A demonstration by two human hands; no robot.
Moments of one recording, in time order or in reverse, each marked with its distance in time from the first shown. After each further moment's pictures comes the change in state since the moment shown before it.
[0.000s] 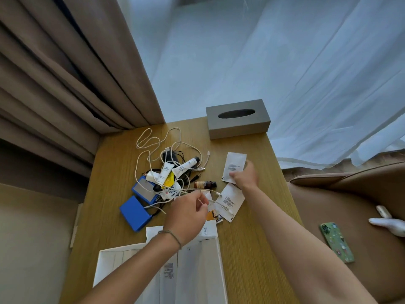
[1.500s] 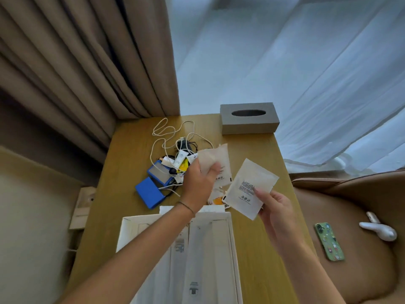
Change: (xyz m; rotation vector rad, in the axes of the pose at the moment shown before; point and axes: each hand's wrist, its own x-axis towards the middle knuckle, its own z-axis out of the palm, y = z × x) left_hand -0.012 0.005 -0.023 -0.874 0.258 0.027; right_hand -0.215 -0.004 -0.087 0.687 -0.416 -0.132
